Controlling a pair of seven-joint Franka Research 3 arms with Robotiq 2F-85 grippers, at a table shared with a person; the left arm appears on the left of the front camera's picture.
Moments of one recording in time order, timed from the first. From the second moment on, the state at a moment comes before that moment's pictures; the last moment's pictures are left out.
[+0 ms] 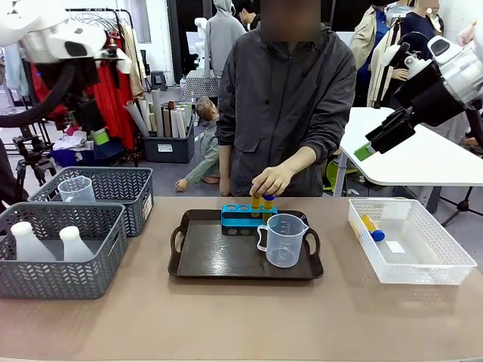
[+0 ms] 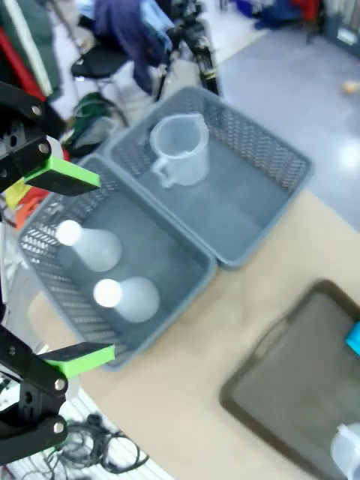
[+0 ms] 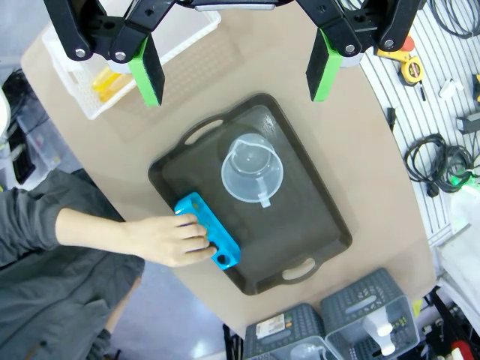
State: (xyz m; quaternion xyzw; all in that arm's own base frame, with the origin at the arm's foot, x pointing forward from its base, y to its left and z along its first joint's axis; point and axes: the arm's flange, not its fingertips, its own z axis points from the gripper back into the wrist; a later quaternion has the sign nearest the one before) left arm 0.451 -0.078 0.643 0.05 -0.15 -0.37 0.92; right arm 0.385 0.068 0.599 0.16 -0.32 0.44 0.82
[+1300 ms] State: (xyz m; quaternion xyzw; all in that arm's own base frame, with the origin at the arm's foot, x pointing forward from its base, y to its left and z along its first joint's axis) left arm 0.442 0.045 0.529 0.01 -0.04 -0.11 0.99; right arm 0.385 0.068 0.599 0.16 -0.32 0.44 0.82
